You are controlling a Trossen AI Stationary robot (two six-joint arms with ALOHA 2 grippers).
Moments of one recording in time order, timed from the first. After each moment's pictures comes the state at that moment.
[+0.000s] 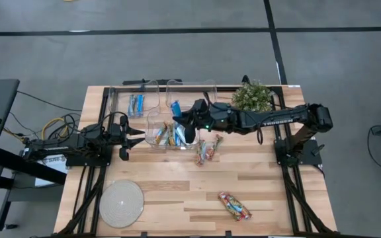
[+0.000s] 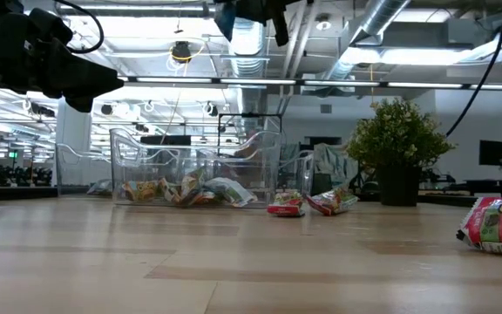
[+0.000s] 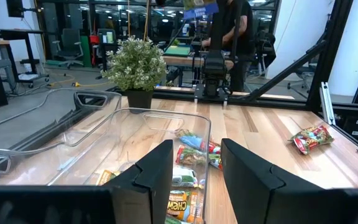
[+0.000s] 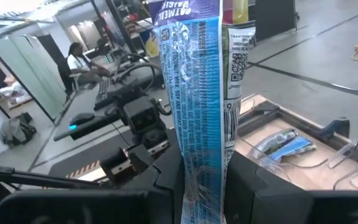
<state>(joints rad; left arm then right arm) 0.11 0.03 0.01 0.03 -0.01 -0.05 0.00 1.63 1.27 0.23 0.20 0.34</state>
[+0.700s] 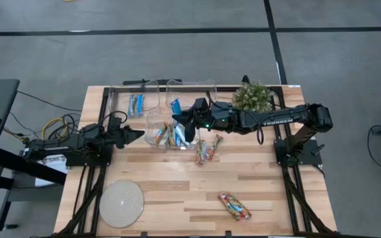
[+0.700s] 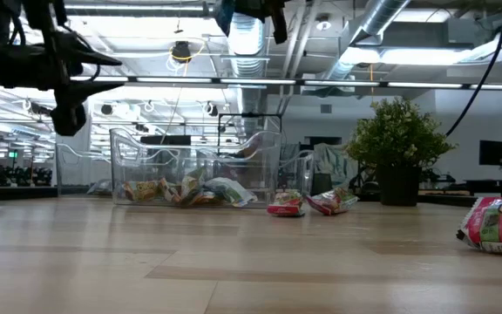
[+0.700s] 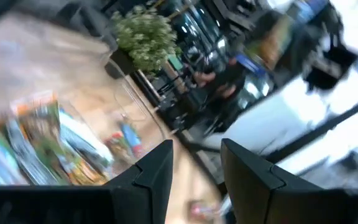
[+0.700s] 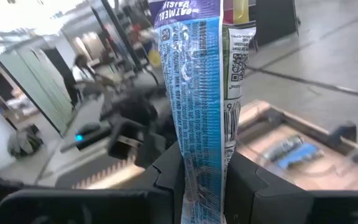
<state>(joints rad) 0.11 0.03 0.01 0.08 -0.06 -0.95 -0.01 1.63 1.27 0.26 0.20 0.37</state>
